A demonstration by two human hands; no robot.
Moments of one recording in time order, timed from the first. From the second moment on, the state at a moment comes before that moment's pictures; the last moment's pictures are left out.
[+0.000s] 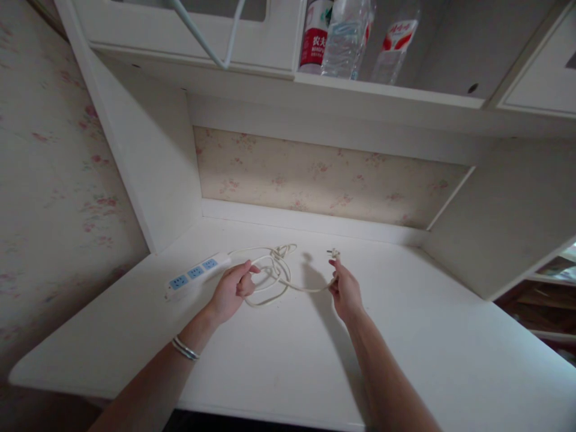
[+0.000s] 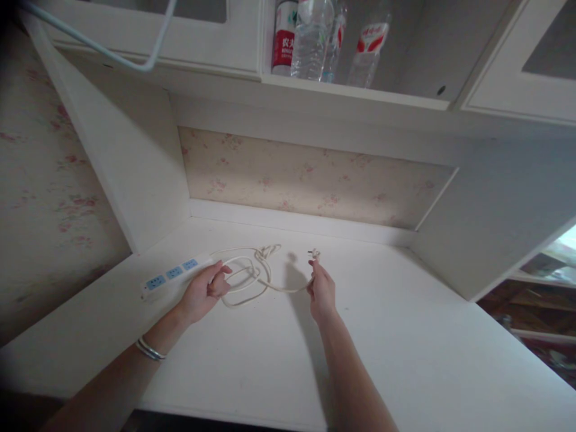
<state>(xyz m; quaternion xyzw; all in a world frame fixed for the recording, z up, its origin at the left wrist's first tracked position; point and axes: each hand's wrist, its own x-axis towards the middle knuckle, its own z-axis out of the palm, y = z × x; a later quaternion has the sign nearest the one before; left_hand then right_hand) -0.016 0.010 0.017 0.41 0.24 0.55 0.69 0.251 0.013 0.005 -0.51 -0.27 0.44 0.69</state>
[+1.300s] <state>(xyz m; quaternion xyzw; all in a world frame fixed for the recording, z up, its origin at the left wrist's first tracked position) -0.013 -0.021 0.029 0.60 0.10 0.32 0.73 0.187 -0.006 0.001 -0.26 -0.26 0.70 0.61</state>
